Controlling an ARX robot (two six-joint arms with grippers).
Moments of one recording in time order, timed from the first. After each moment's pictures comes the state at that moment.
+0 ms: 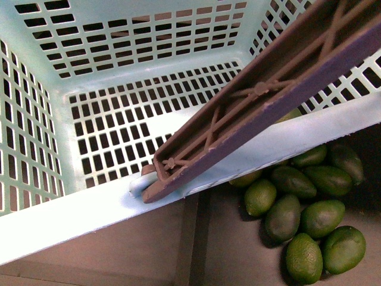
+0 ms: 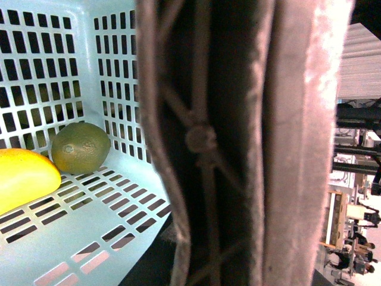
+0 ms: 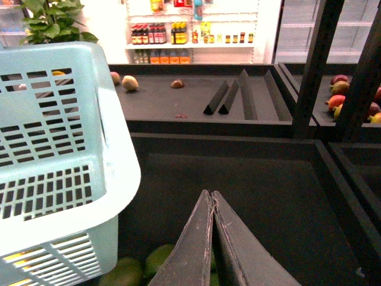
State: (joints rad) left arm -0.62 1.51 1.30 -0.35 0.26 -1.04; right arm 0.00 0.33 0.02 0.33 0.00 0.00
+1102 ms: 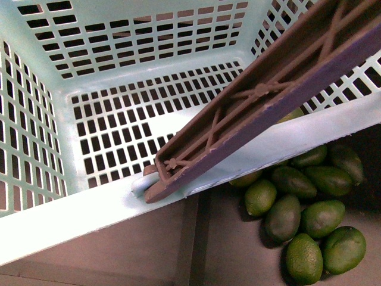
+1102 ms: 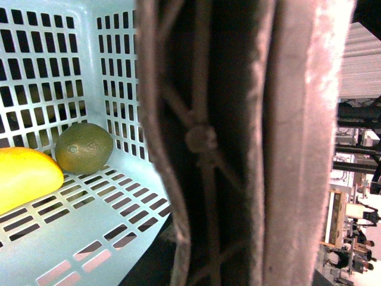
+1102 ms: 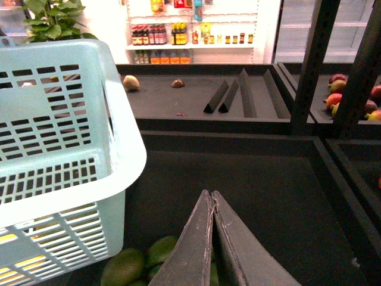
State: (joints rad) left arm -0.62 1.51 1.30 -0.35 0.26 -1.04; right arm 0.00 0.01 0.02 0.00 0.00 0.00
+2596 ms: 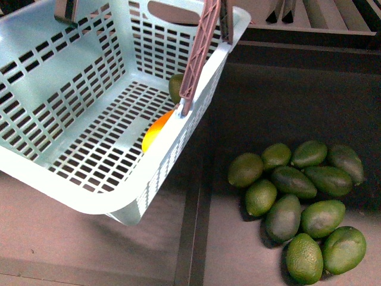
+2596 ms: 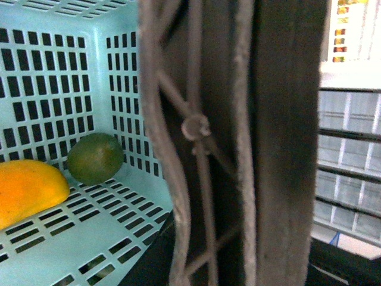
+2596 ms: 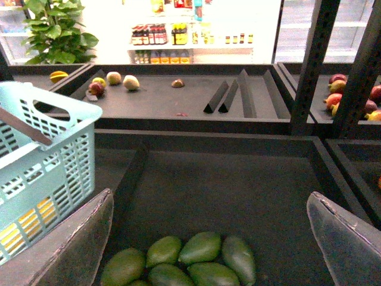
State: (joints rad) left arm -0.37 1.85 1.27 -0.03 -0.18 -1.49; right arm 0.00 0.01 0.02 0.00 0.00 0.00
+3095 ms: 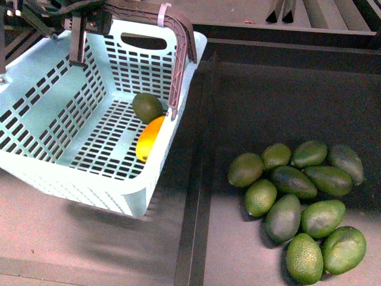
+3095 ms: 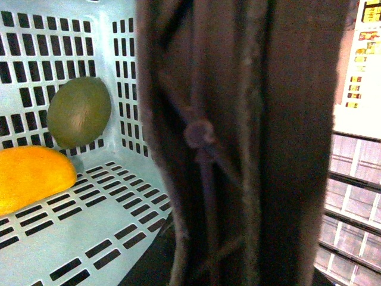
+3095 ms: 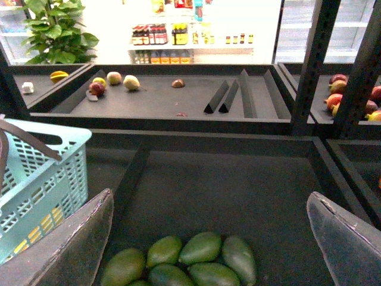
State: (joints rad) left arm -0.29 2.05 1.32 0.05 -0.17 -1.56; right arm 0.00 0.01 0.02 0.00 0.00 0.00
